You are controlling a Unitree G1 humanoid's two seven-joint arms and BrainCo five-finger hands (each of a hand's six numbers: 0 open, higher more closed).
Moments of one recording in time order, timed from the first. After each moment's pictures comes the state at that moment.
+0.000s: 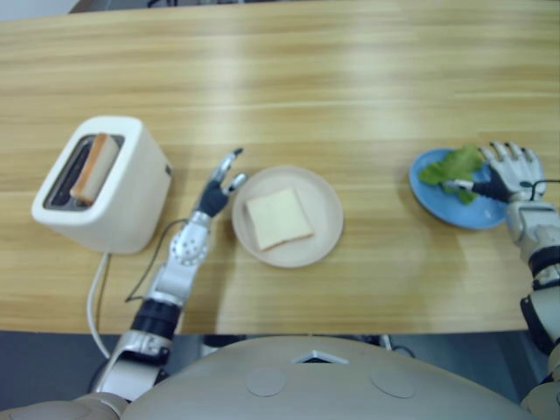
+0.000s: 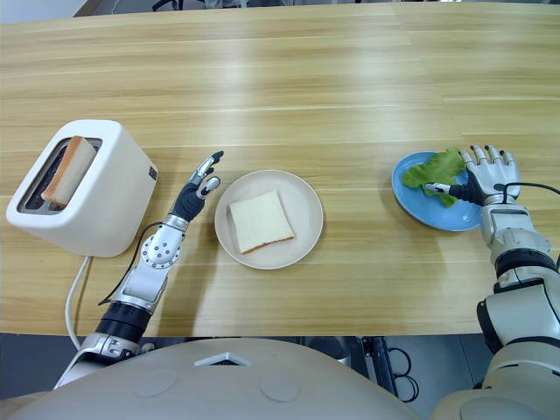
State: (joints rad) left arm -0.03 0.21 -0.17 0.20 0.27 -0.32 0.02; right arm -0.47 -0.88 0.35 1.14 -0.92 -0.15 -0.50
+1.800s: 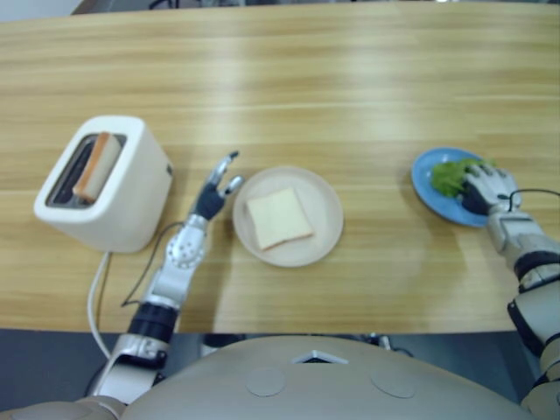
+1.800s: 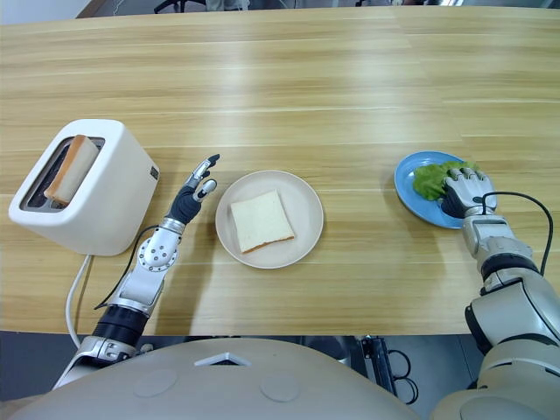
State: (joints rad) left arm -0.01 0.22 -0.16 0.20 0.28 -0.32 0.02; right arm -0.47 -0.84 0.47 1.20 -0.83 -0.21 -0.52
